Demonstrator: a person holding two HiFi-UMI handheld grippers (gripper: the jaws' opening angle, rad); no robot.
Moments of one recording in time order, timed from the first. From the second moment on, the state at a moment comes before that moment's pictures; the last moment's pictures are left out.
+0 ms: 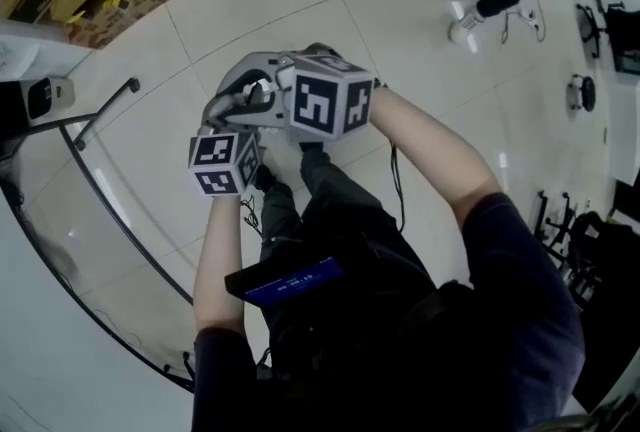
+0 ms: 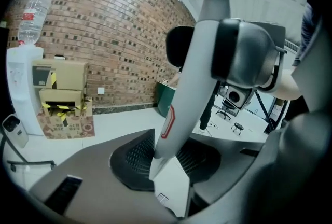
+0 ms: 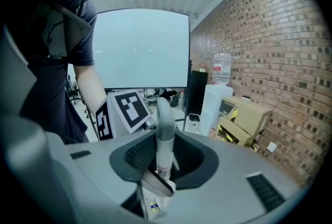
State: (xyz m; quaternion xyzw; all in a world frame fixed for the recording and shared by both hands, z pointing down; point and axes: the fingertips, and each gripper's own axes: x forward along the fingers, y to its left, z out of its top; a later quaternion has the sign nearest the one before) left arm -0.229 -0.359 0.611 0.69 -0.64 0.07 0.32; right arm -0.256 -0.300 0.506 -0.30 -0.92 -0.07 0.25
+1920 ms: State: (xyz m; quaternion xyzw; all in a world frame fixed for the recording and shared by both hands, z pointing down) left arm -0.168 -0.467 0.534 0.85 -0.48 0.19 0.07; right arm -0.193 -0.436 0.401 0.03 -0.99 -0.06 0.15
